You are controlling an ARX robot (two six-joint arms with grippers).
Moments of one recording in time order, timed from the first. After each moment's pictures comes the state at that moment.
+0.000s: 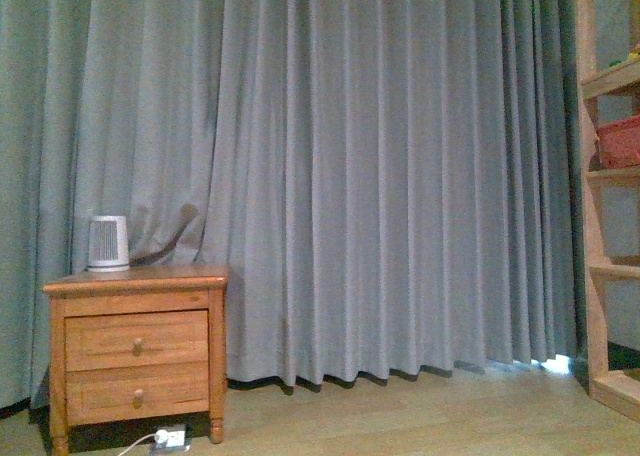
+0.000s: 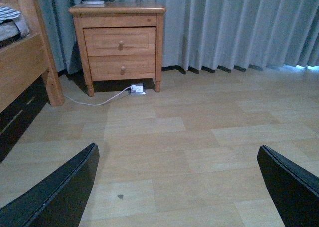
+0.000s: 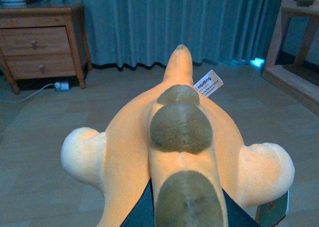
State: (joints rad) left arm 0.00 0.00 0.01 0.00 0.00 0.00; right arm 0.00 0.01 0.01 0.00 0.00 0.01
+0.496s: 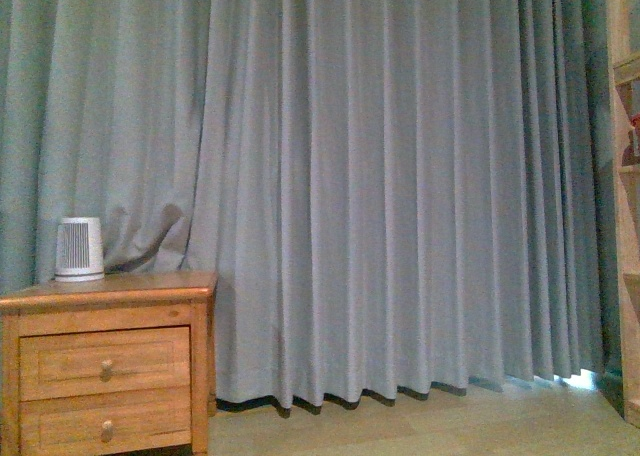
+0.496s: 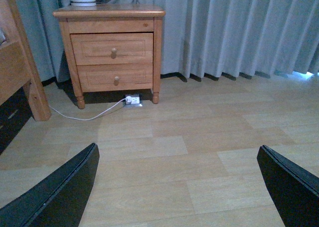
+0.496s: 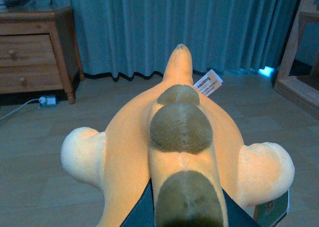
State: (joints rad) left arm 0.00 0.00 0.01 0.00 0.00 0.00; right arm 0.00 0.01 0.01 0.00 0.00 0.01
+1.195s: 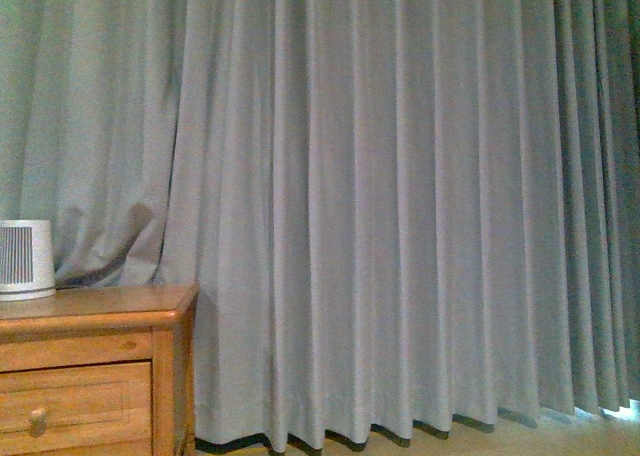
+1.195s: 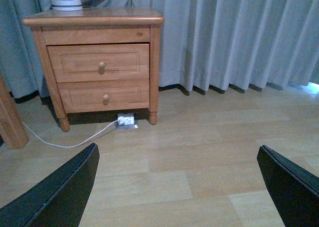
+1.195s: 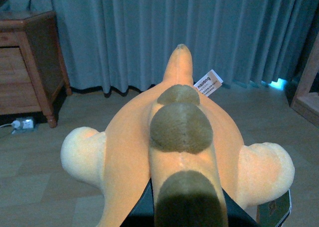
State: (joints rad) left arm 0.00 0.00 0.01 0.00 0.00 0.00; right arm 0.00 0.01 0.01 0.00 0.00 0.01
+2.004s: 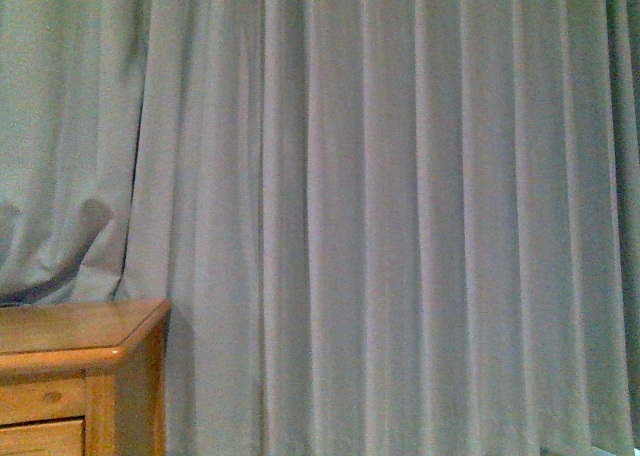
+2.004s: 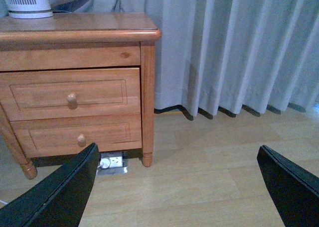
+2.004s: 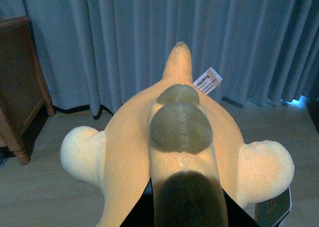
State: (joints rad) left arm 0.00 0.00 0.01 0.00 0.00 0.00; right arm 0.00 0.01 0.01 0.00 0.00 0.01
